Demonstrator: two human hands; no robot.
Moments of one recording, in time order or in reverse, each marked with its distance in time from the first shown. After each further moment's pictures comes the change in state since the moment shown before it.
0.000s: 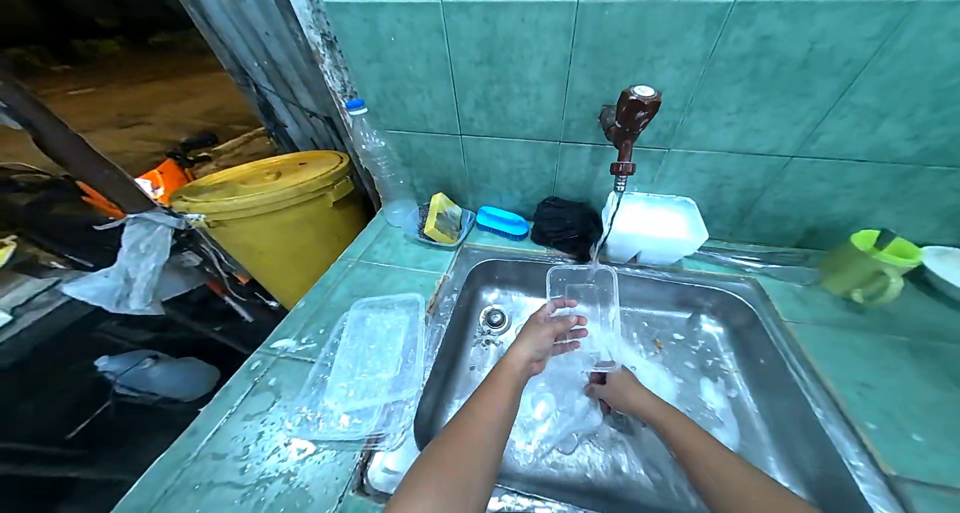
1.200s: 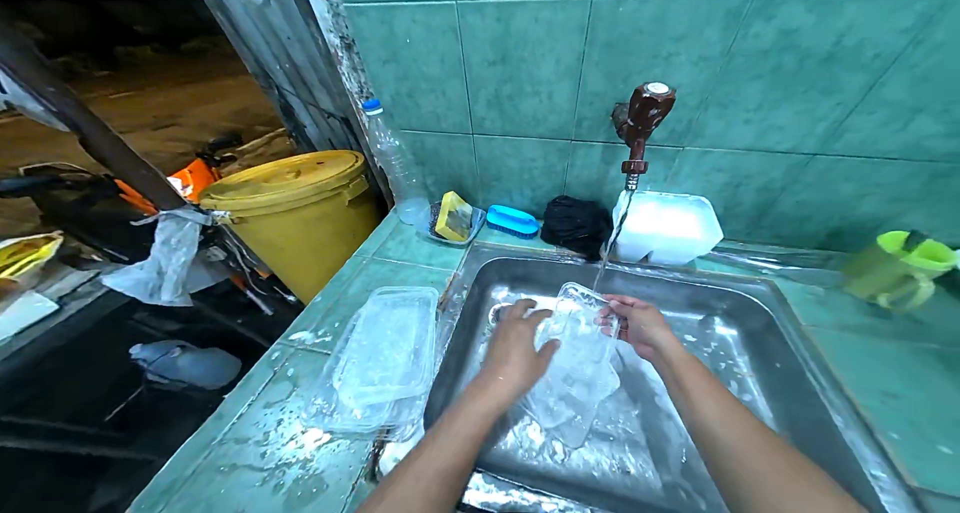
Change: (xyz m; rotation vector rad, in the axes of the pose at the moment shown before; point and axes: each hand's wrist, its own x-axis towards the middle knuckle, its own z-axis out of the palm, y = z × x) left_hand -0.075 0.034 -0.018 1.315 0.202 0.318; right_hand 0.009 -0.044 -0.065 1.065 0.352 -0.099
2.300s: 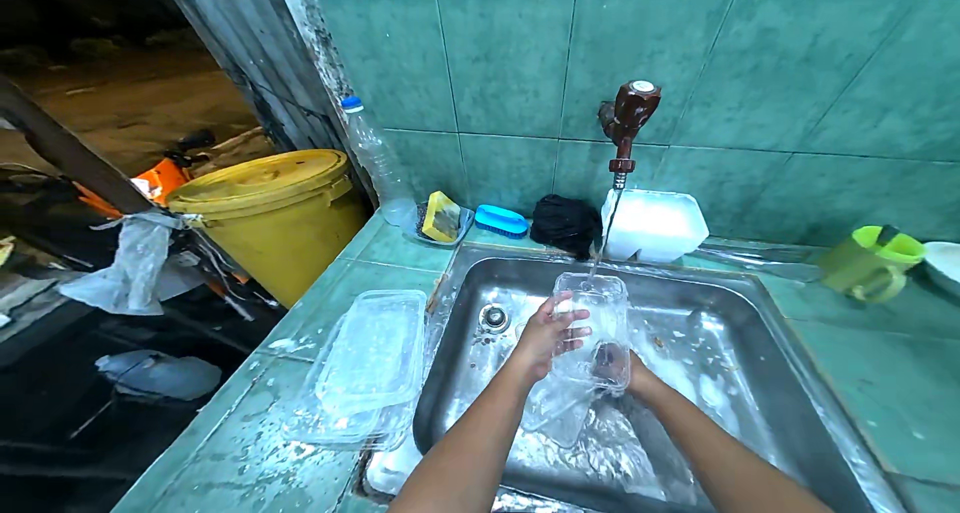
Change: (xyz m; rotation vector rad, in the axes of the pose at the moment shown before) left_hand 0.054 0.008 0.066 -1.373 -0.117 -0.320; right_hand -0.008 0.069 -0.025 -0.881 -0.275 -0.087
